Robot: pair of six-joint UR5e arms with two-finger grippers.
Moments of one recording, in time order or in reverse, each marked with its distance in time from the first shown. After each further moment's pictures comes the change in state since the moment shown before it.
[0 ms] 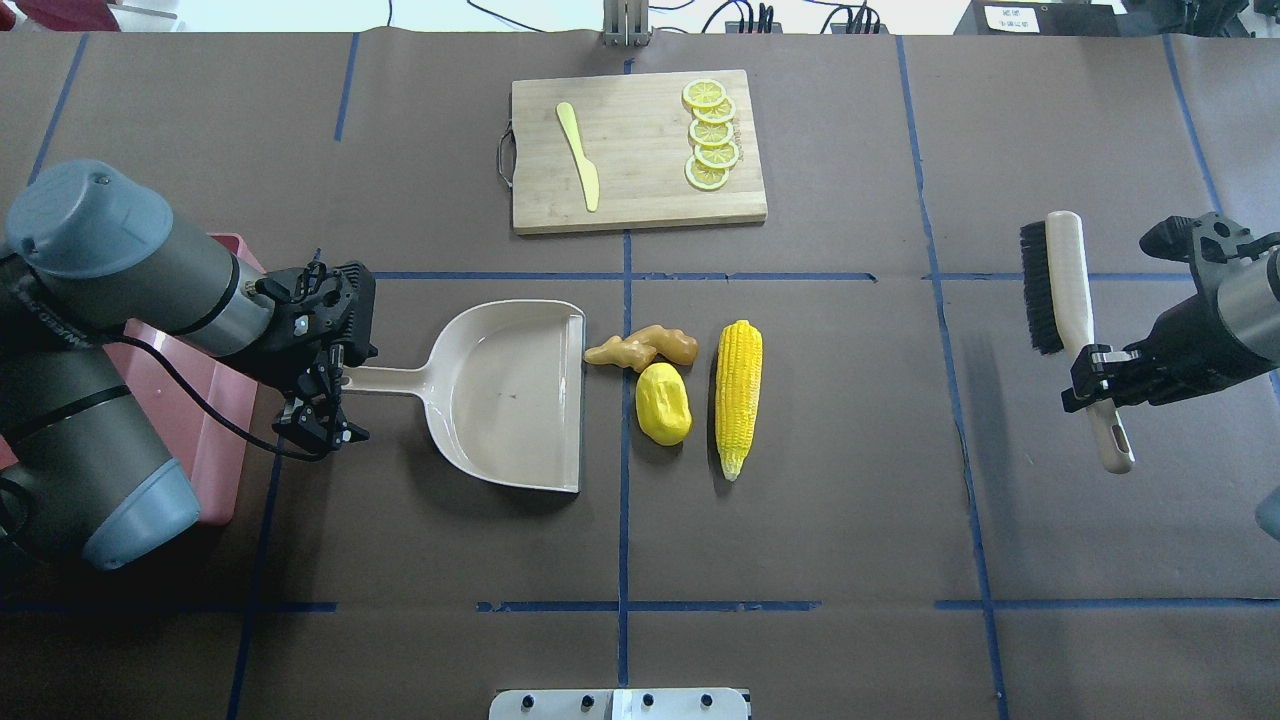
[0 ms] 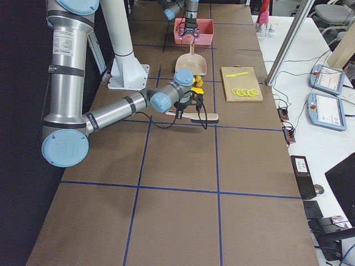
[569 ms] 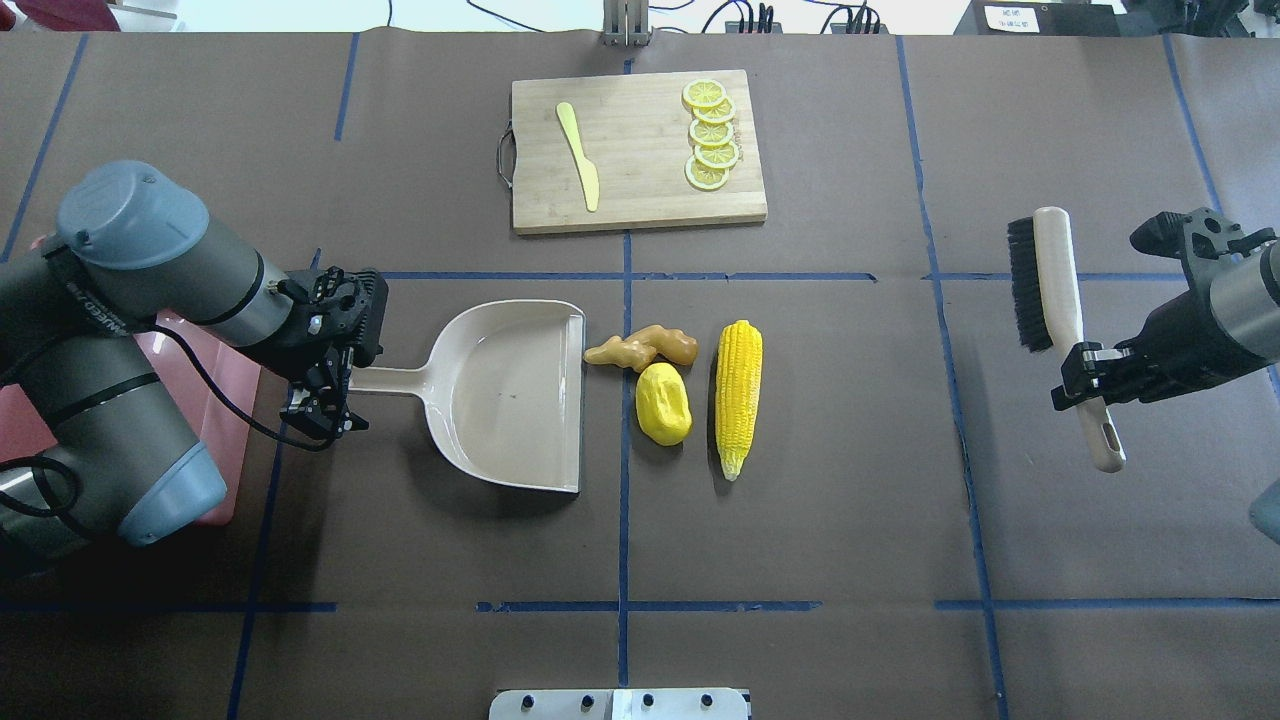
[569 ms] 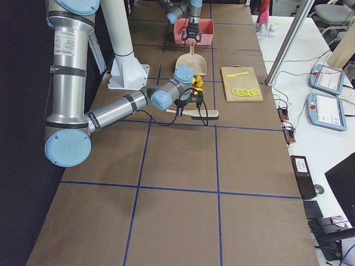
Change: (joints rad) left arm -0.003 -0.043 0.101 -0.001 0.004 0.098; right arm -0.005 0.015 0.008 -0.004 0.006 0.000
